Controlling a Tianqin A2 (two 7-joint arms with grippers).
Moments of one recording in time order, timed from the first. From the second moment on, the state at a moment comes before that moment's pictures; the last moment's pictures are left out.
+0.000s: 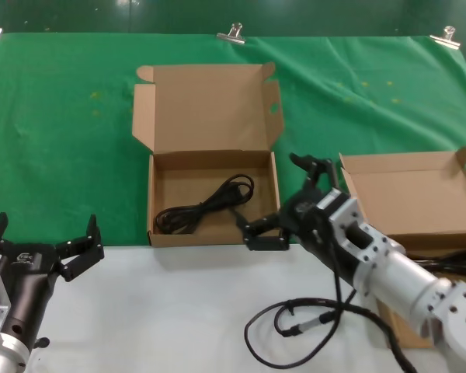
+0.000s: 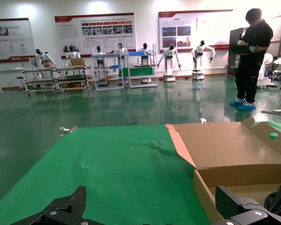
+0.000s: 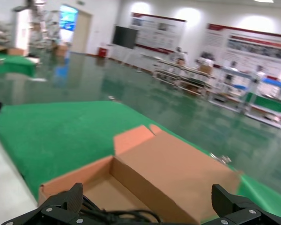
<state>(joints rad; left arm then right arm) 0.00 -0.30 1.60 -1.60 -1.80 0.00 0.00 0.48 0.25 -1.86 1.33 1.48 -0.36 -0.03</state>
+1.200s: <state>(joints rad) 0.00 -0.30 1.60 -1.60 -1.80 0.00 0.00 0.04 0.30 -1.62 1.58 1.77 -0.03 0.00</state>
